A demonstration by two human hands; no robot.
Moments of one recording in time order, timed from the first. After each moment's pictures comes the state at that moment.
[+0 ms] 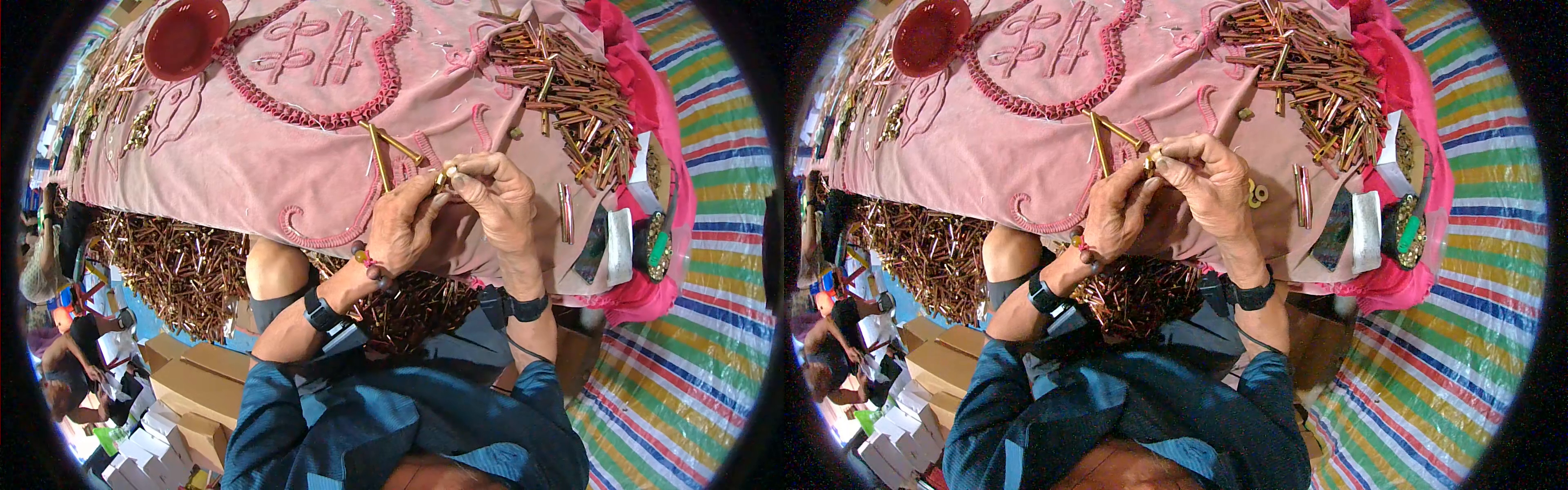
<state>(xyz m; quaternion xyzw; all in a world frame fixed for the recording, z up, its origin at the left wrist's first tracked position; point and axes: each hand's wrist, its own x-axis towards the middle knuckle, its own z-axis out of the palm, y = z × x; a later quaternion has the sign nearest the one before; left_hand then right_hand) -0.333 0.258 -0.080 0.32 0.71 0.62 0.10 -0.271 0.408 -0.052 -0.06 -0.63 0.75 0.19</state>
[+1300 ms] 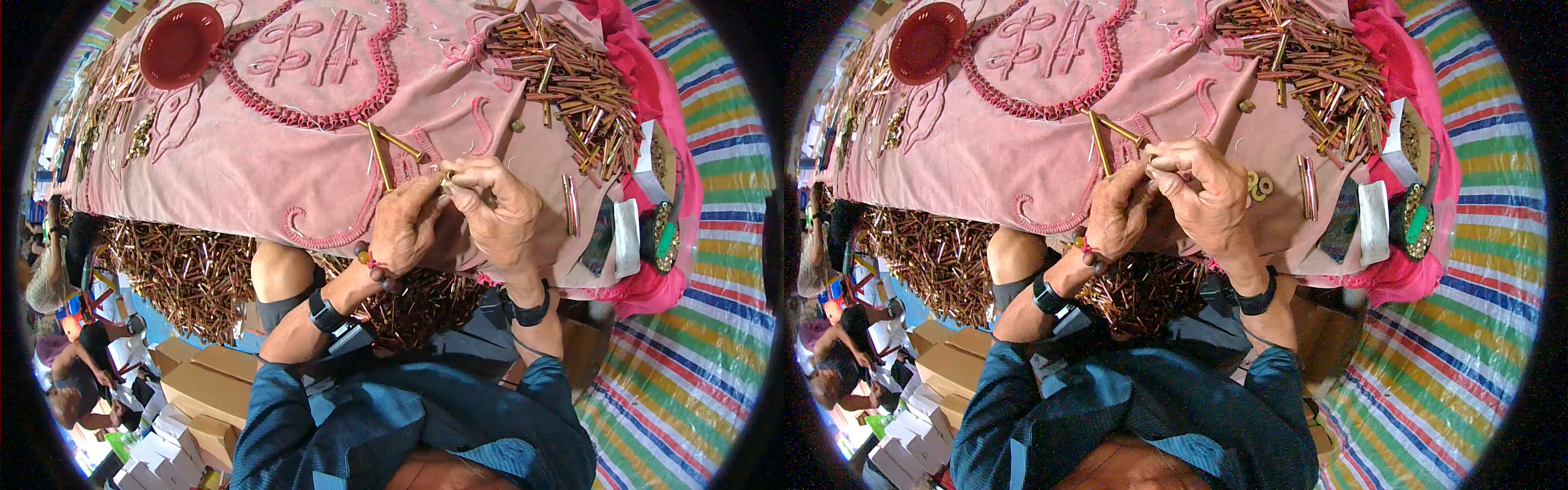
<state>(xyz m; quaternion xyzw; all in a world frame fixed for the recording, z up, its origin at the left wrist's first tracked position) -0.334 0.256 -0.080 0.36 0.69 0.62 0.09 -0.265 0.392 -0.036 -0.04 -0.78 0.56 0.28</state>
